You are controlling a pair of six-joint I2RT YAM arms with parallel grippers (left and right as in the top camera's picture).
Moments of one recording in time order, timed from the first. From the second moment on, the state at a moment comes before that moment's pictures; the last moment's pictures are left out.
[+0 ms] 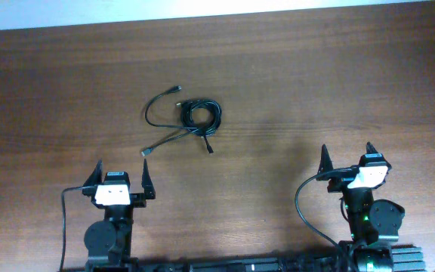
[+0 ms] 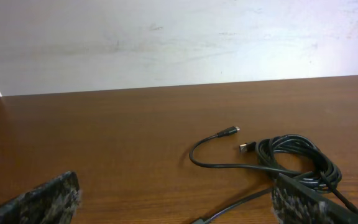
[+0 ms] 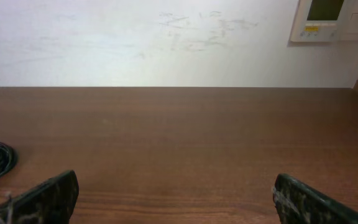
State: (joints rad) left arm -0.05 0.01 0.02 -0.08 -0.05 0.07; right arm -0.12 0.01 0.01 -0.06 -0.10 0.00
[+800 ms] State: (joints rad) left arm -0.06 0.01 0.02 -0.08 0.07 0.04; right arm -0.12 0.01 0.01 -0.06 -0.10 0.00
